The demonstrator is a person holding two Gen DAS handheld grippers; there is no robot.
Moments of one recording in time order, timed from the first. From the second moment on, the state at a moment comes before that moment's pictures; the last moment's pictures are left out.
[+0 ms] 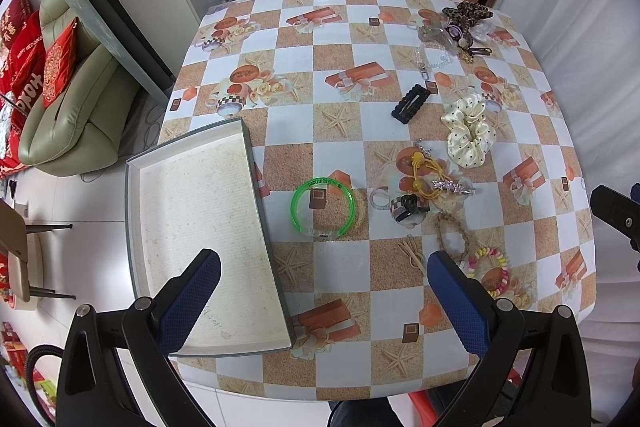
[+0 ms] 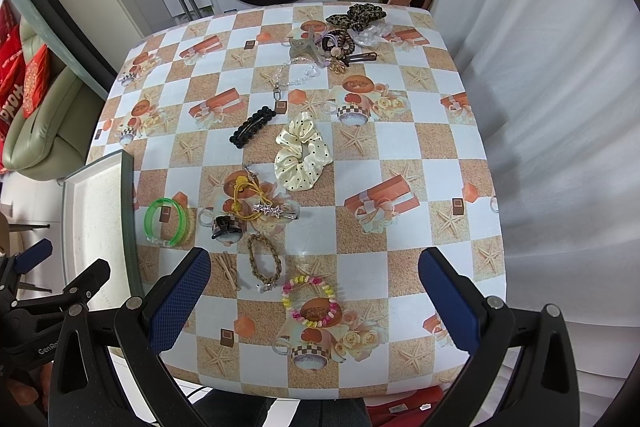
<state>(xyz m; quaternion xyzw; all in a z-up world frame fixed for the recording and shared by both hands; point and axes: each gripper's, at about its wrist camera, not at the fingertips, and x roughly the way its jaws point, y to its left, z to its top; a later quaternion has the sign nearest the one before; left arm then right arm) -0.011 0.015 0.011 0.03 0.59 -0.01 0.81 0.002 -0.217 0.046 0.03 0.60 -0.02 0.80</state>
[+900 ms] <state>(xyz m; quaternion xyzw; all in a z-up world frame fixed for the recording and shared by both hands) 0.001 0.015 -0.033 0.03 0.61 -0.02 0.79 0.013 -0.225 0.010 0.05 0.63 -0.02 0.78</state>
